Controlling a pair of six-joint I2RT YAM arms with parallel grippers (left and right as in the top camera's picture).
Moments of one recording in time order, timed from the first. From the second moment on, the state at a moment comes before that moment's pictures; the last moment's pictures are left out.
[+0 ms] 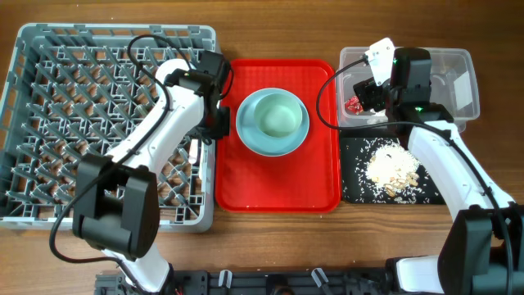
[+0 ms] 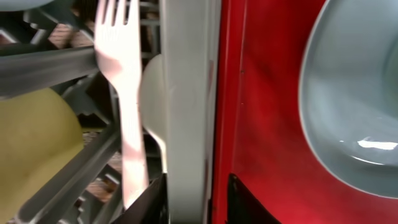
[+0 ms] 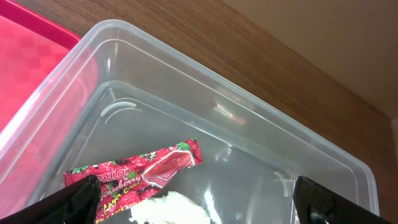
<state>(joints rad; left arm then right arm) -0.34 1.85 1.37 -1.01 -0.09 -0.31 0.07 1.57 1.01 -0.16 0.16 -0.49</state>
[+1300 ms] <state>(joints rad) -0.66 1.93 1.64 -0.74 0.16 -0.45 0.07 1.57 1.01 -0.16 0.16 -0.49</state>
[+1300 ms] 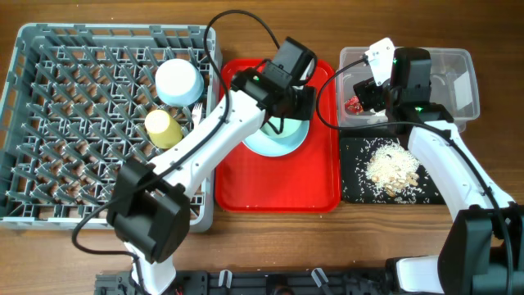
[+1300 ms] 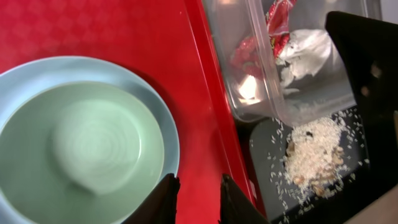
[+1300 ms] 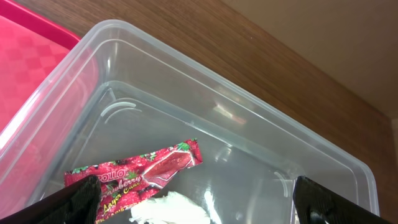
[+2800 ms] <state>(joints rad) -0.67 2.14 1.64 -0.76 0.05 -0.49 0.07 1.57 1.01 -0.16 0.16 -0.49</state>
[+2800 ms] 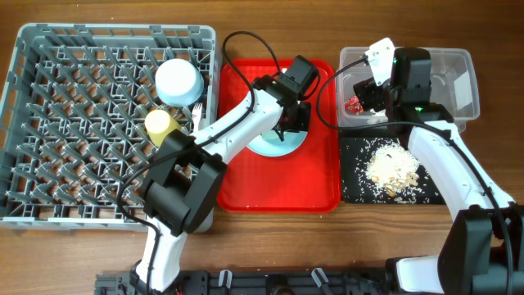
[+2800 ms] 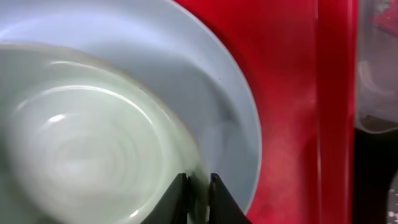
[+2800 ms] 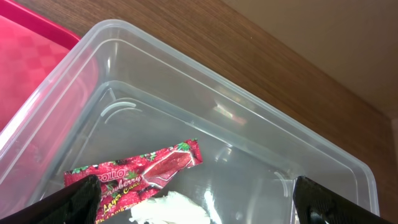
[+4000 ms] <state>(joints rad) -0.45 1.84 1.72 -0.92 0.22 -0.42 0.07 1.57 1.01 -0.16 0.16 -0.49</state>
